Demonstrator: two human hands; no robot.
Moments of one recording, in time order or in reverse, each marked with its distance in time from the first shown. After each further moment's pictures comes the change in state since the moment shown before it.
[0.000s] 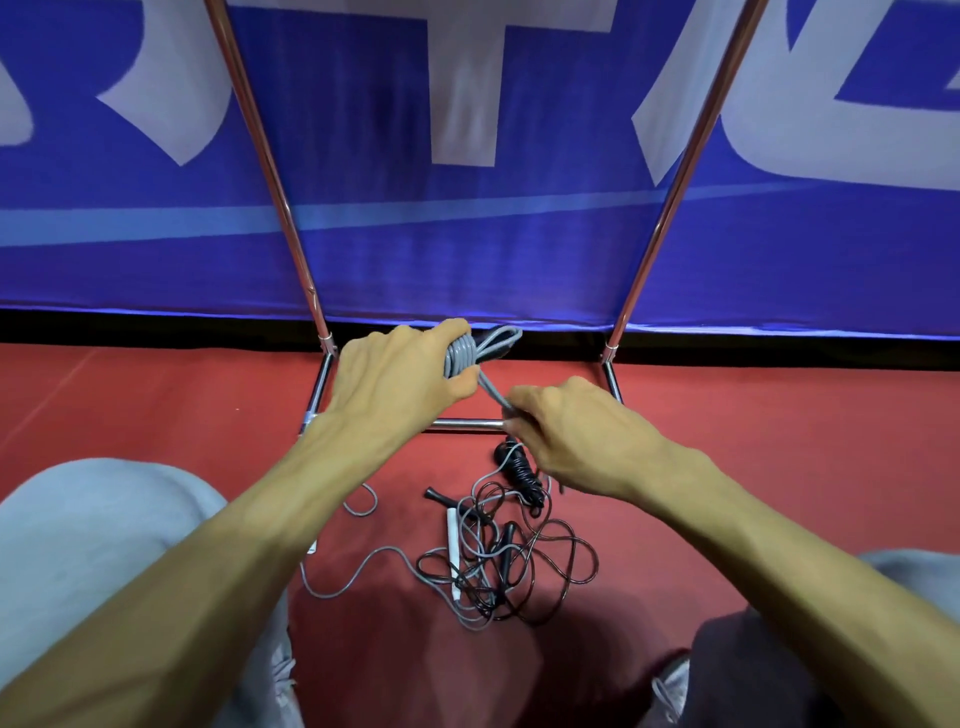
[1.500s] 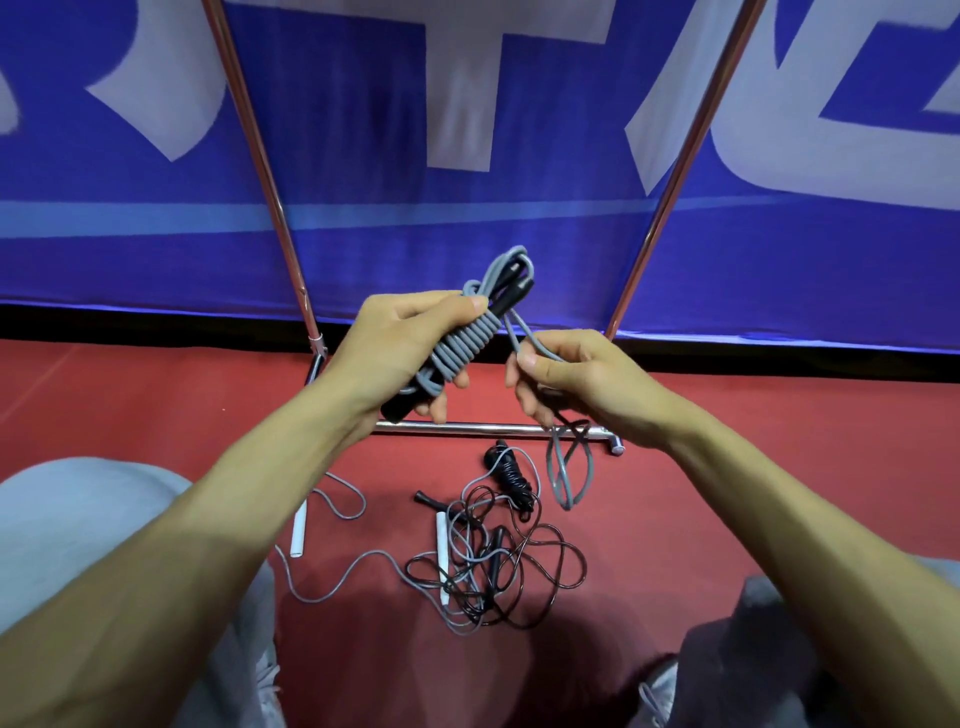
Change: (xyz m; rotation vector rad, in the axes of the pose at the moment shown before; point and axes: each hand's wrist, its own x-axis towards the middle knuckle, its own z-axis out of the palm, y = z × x) left_hand 0.001 0.003 -0.030 -1.426 -0.232 -0.268; right_hand 0.015 0.024 -0.022 1.159 -0.096 0.023
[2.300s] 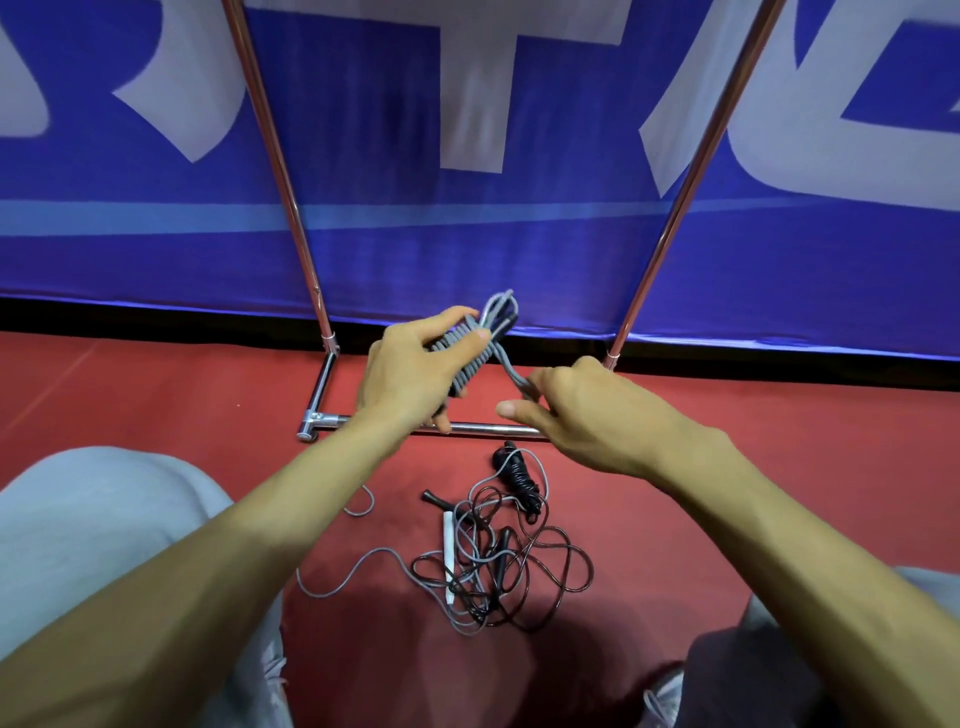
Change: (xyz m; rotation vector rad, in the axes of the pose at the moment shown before) left_hand 0.008 -0.035 0.012 0.275 0.250 0.031; right_hand -0.010 -0.007 0.017 -1.087 0.064 0.023
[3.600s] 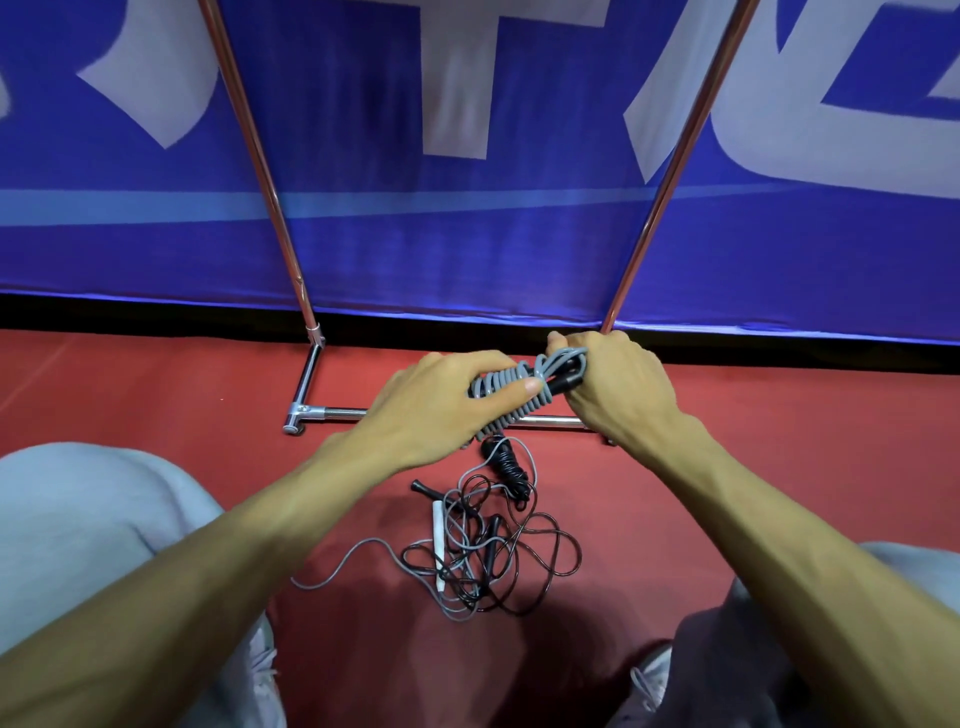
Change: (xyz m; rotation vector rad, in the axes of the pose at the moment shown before) left_hand -0.015 -0.003 0.010 0.477 -0.386 0.284; right_hand 0.002 0.031 0.016 -0.121 0.339 0.220
